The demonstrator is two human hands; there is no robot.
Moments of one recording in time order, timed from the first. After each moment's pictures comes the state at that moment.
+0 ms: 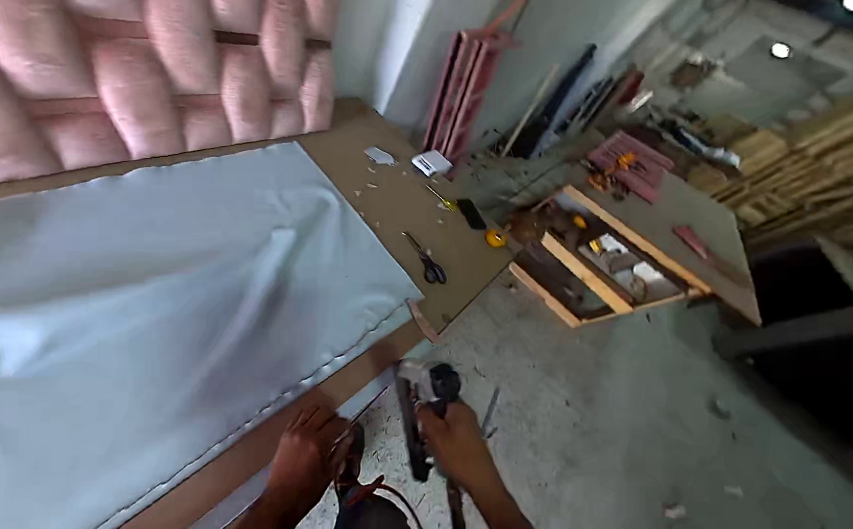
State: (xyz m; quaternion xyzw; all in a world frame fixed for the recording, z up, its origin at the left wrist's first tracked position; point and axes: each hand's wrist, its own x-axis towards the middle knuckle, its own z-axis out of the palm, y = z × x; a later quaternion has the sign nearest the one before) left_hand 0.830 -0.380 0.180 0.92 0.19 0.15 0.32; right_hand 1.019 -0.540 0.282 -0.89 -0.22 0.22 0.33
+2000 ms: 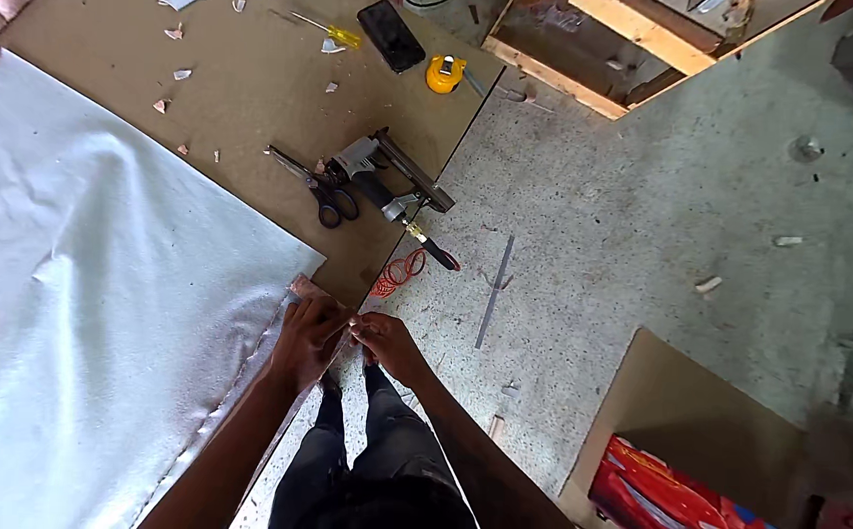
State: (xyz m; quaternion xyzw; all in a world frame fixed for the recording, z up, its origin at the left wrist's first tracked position) left_hand 1.198 -0.380 0.088 0.95 0.03 0.06 0.29; right_hand 1.292 -0.571 0.081 -0.65 -0.07 0.49 0.58
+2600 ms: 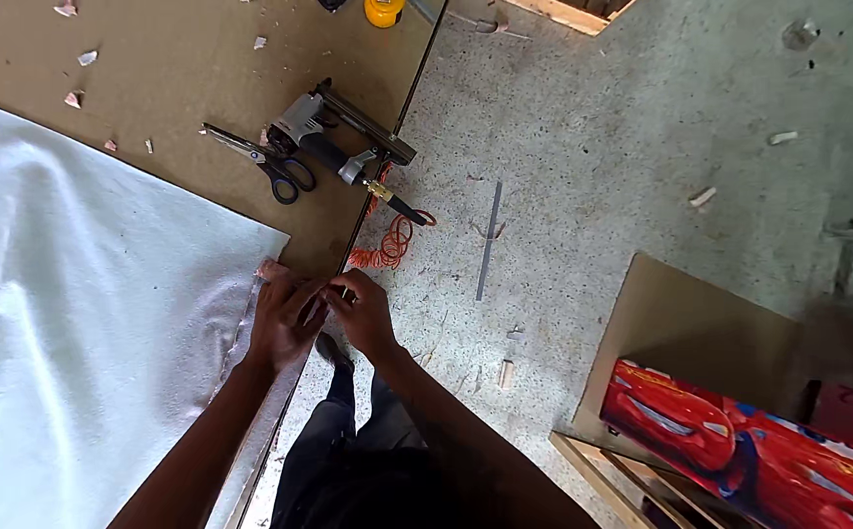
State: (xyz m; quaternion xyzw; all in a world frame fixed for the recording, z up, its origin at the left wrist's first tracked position) left_hand 1.203 -0.381 0.086 0.94 0.02 0.08 0.33; right_hand 1.271 -0.550 0.083 -0.83 -0.12 0.16 0.52
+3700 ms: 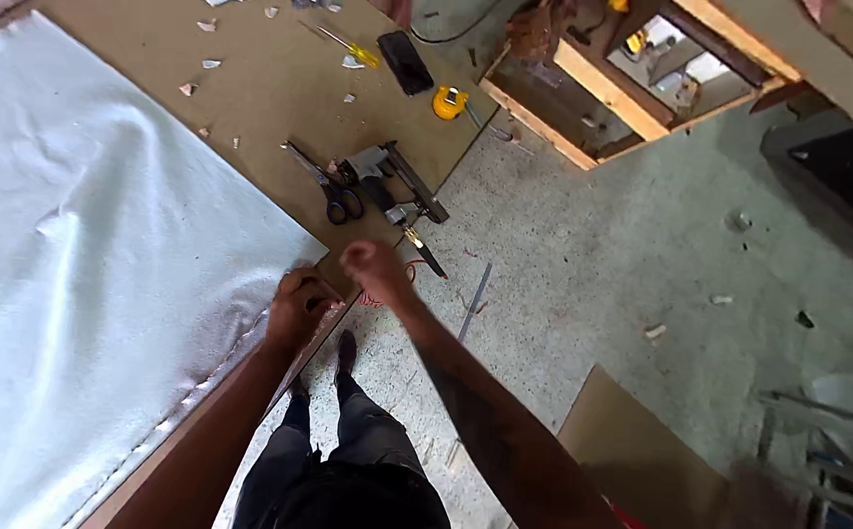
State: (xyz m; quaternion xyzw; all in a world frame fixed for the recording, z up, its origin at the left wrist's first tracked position) left_hand 1.202 -0.370 0.082 0.89 0.18 0.13 0.39; right_hand 1.381 -0.492 0.147 -0.86 -0.26 0.32 0.30
